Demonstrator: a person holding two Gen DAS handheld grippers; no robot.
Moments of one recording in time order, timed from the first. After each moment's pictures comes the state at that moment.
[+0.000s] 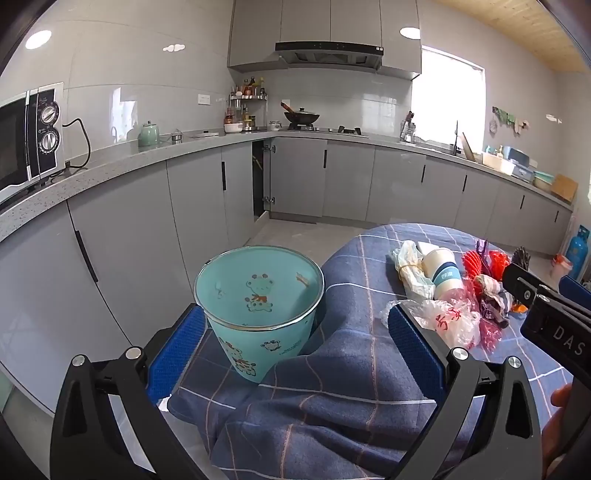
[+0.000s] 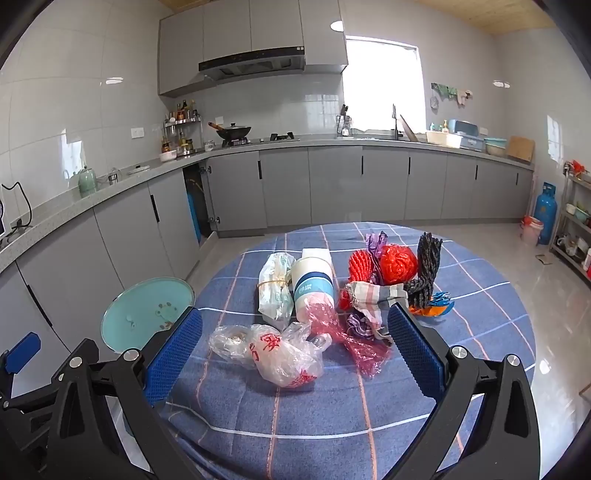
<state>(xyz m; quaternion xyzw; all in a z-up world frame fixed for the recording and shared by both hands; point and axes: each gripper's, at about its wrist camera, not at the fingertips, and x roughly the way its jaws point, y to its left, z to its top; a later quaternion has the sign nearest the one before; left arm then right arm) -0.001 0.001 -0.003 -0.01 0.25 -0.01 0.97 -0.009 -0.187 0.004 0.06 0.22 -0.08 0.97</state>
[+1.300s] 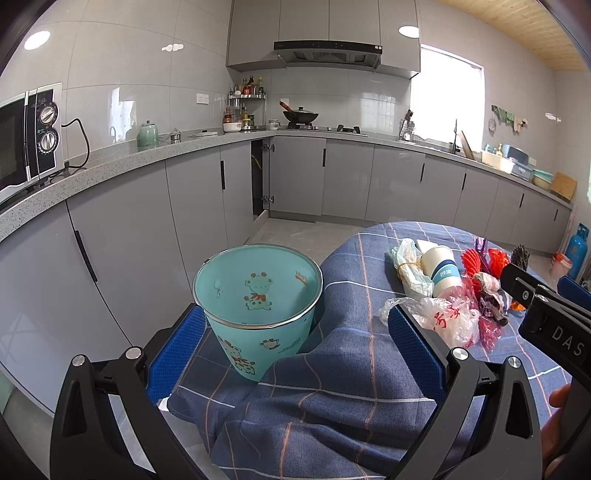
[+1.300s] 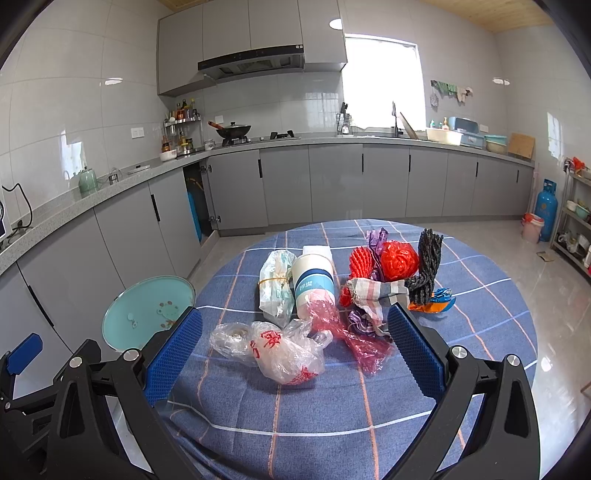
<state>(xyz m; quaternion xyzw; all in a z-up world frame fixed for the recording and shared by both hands) -0.001 -0.001 -0.004 -0.01 0.25 -0.01 0.97 -0.010 -0.186 0.000 0.06 0.23 -0.08 0.97</state>
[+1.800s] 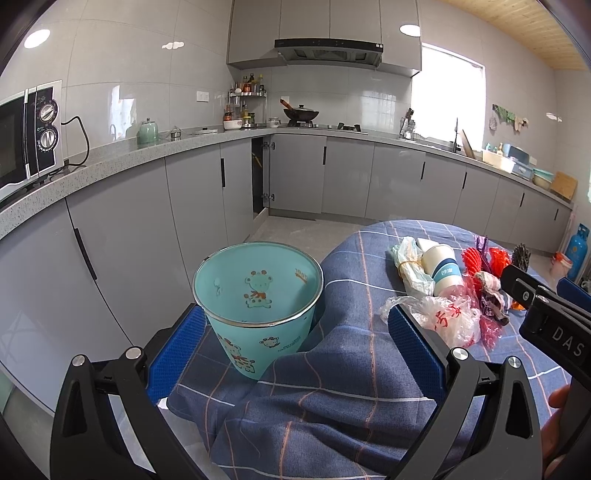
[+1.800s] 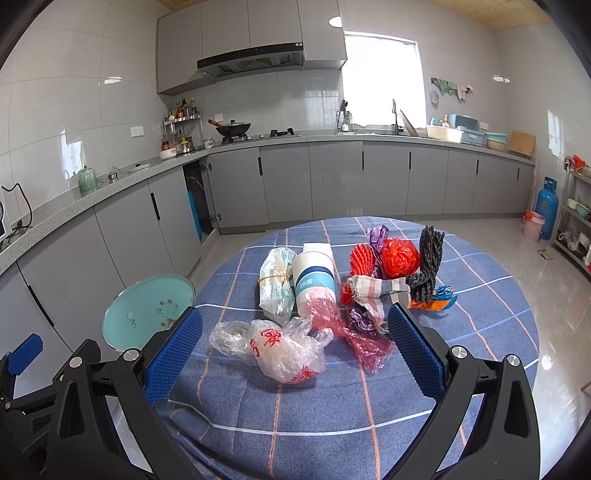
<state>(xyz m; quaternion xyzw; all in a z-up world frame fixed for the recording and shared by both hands) -0.001 -0.001 -0.007 -0.01 0.25 -0.01 0.97 -0.011 -0.185 0.000 0.06 0.23 -0.08 0.97</state>
